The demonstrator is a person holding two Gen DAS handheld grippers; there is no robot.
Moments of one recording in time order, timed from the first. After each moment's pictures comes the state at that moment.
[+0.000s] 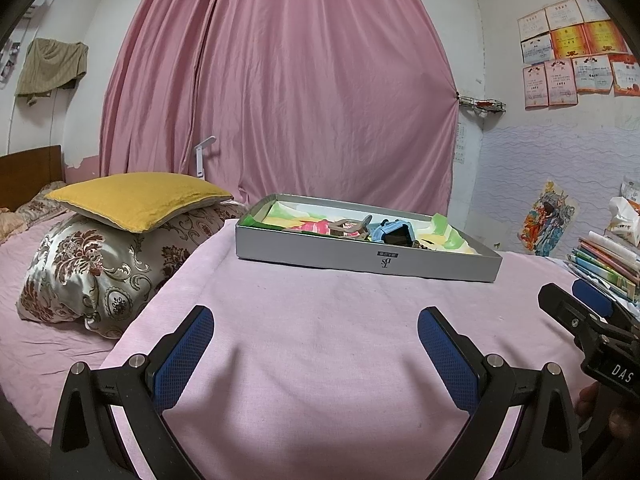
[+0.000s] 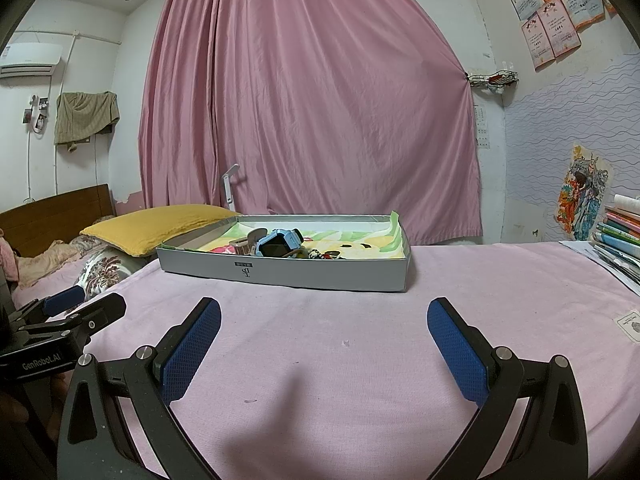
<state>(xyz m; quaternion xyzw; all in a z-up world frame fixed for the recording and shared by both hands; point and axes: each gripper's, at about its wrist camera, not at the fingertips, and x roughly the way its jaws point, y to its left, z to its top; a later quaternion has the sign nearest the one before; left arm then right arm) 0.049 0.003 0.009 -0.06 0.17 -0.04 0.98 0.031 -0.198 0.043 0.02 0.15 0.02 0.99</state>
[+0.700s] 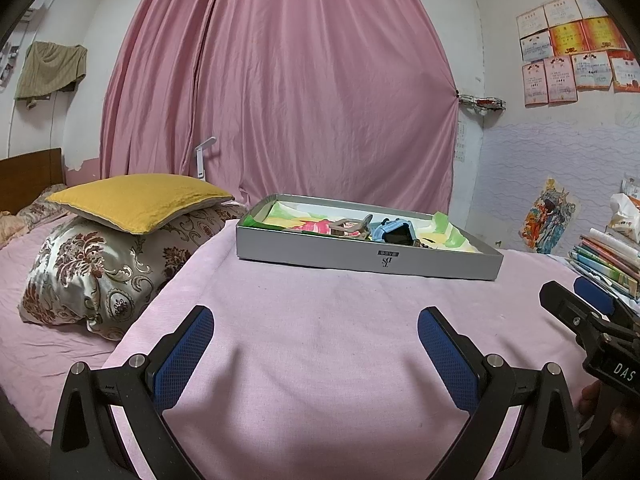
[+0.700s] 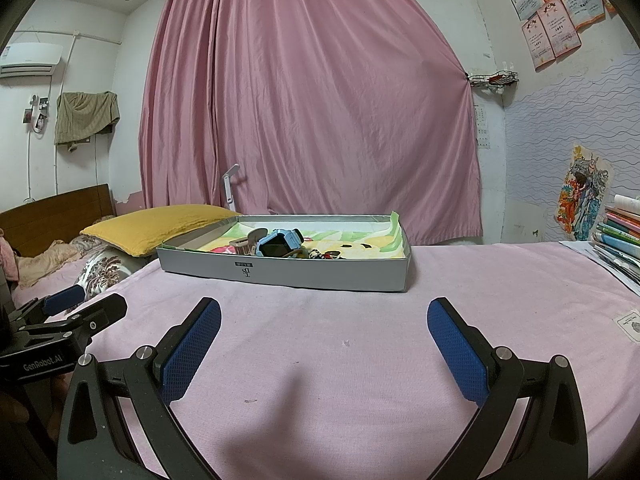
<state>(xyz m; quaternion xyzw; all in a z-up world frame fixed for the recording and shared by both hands) 0.048 0.004 0.009 -0.06 0.18 -0.04 0.98 0.031 -0.198 0.042 0.02 0.15 0.01 0.99</state>
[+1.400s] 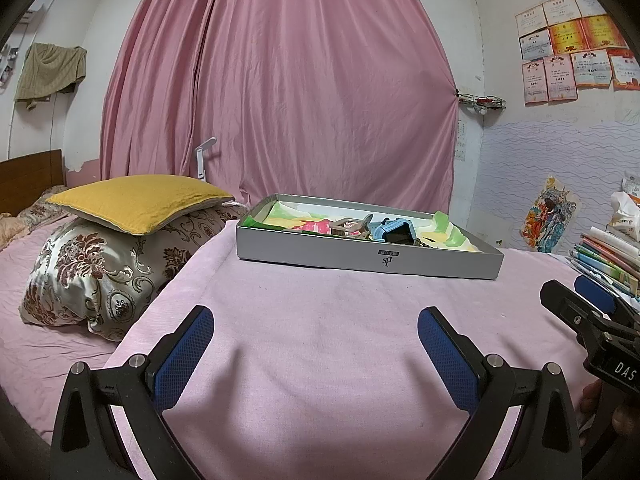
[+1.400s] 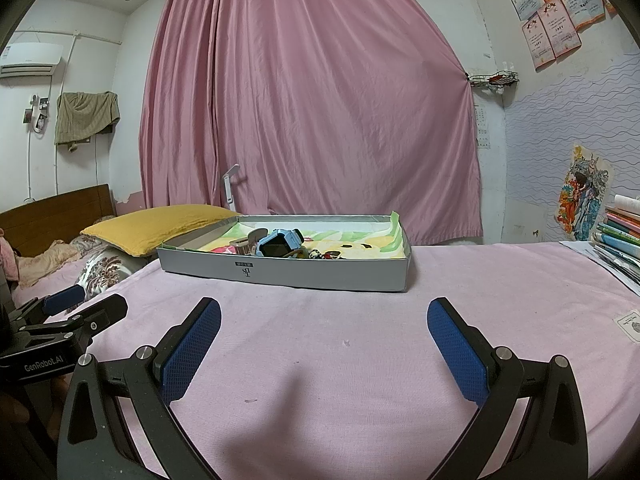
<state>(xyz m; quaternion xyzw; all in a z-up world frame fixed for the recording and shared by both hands) 0.049 0.005 0.010 -0.06 0.18 -0.04 0.98 0.031 -0.199 0.042 0.03 0.15 0.01 0.99</state>
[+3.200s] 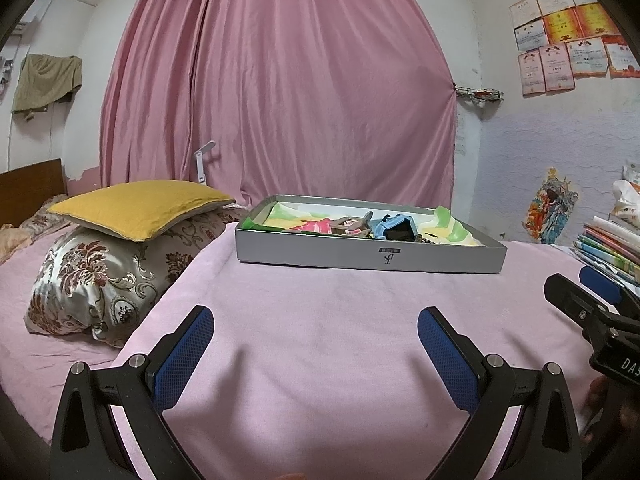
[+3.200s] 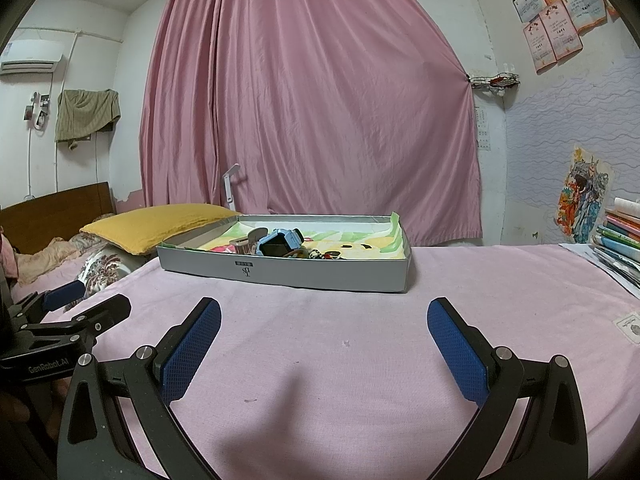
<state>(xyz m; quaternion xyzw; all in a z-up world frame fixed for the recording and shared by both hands) 0.053 0.001 0.011 -0.03 0.18 -0.03 0.98 0.032 -0.197 0.042 0.02 0.15 0.01 0.99</state>
